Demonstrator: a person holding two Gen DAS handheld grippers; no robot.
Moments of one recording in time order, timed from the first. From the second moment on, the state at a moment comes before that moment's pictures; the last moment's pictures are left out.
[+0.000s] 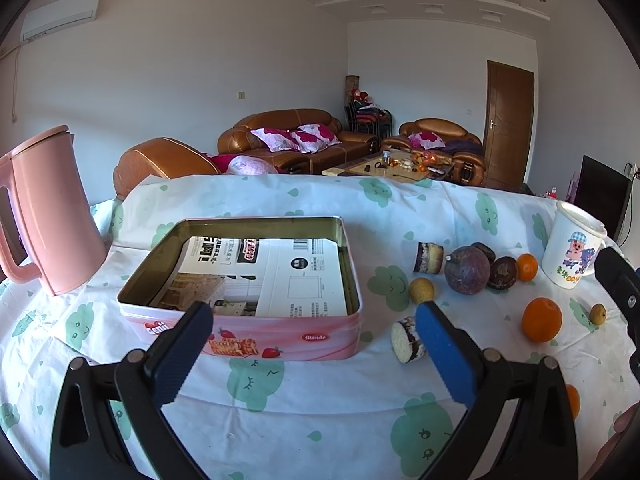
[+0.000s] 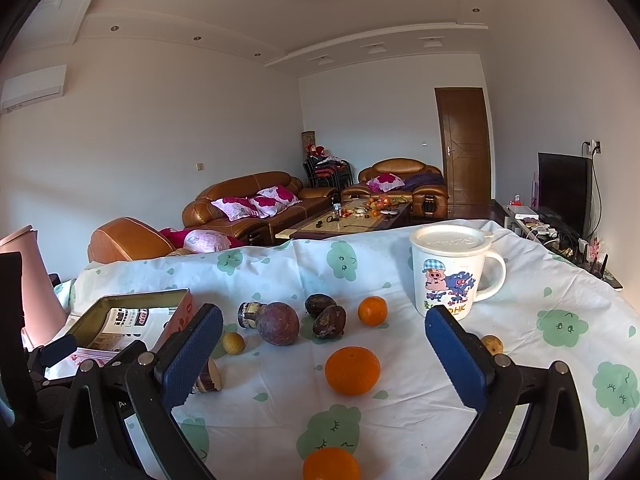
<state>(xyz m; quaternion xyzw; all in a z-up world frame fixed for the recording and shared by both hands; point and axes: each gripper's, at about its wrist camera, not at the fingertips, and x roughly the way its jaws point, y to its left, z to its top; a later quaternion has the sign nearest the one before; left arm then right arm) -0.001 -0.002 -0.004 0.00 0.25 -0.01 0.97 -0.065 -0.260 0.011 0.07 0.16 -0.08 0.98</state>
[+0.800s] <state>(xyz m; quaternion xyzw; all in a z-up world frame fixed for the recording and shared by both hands) -0.006 -0.005 -0.006 -0.01 0.26 -0.05 0.96 -0.086 -0.296 0.019 0.07 0.15 -0.14 0.98</state>
